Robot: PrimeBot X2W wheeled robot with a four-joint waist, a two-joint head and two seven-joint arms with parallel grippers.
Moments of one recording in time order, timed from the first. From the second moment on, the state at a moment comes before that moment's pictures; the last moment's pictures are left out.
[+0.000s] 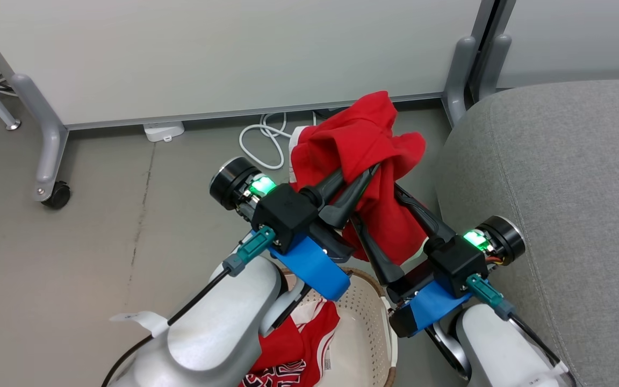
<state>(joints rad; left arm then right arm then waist) -0.65 0.13 -0.79 0.31 -0.40 -0.10 -0.26 -0.37 -0.05 0.35 0.30 -0.04 0.13 -0.26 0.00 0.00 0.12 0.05</state>
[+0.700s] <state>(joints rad) -0.65 0.11 -0.81 0.31 -0.40 -0.11 -0.26 -0.42 -0.05 0.38 0.38 0.02 0.13 -0.26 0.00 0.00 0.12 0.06</state>
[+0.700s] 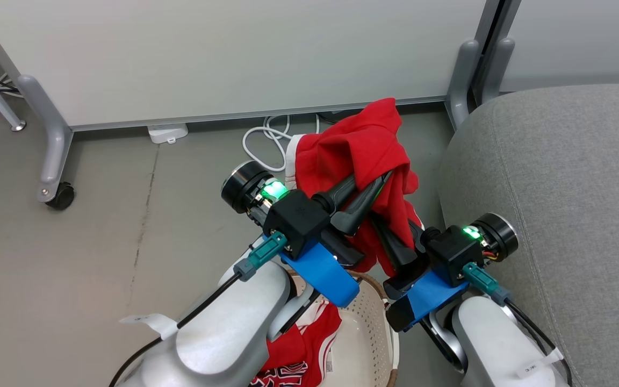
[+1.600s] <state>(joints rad) -0.64 0.12 -0.82 0.34 -0.40 -0.10 -0.26 -0.41 -0.05 0.31 0.38 0.04 0.13 -0.26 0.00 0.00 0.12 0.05</state>
